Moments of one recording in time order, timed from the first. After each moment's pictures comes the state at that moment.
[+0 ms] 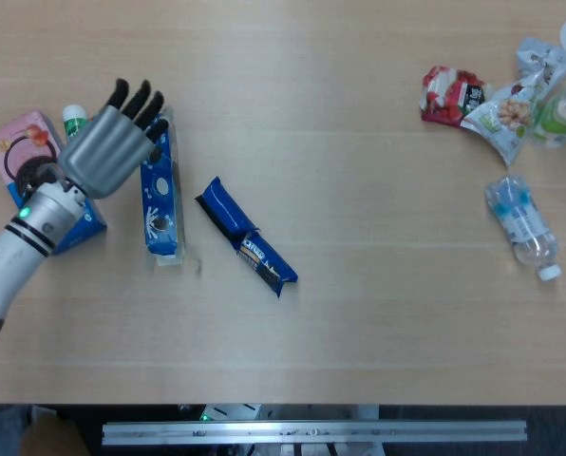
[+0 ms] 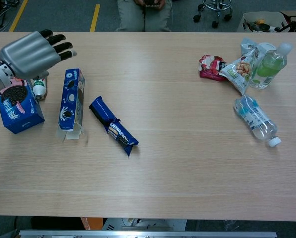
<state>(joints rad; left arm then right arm) -0.68 -1.42 -0.01 -1.19 1.56 1.08 0.61 -0.01 -1.08 0.03 -1.58 -1.60 1.60 0.19</state>
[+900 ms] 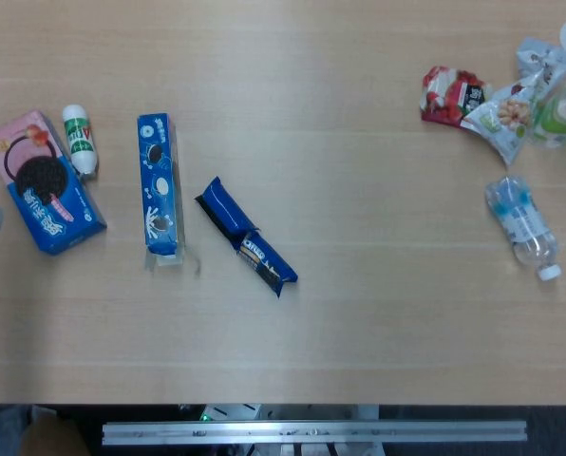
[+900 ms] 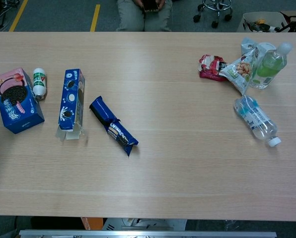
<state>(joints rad) -0.20 -1.20 -0.07 -1.72 1.30 1.52 0.24 -0.01 -1.09 0.04 -1.60 -1.57 1.58 0.13</state>
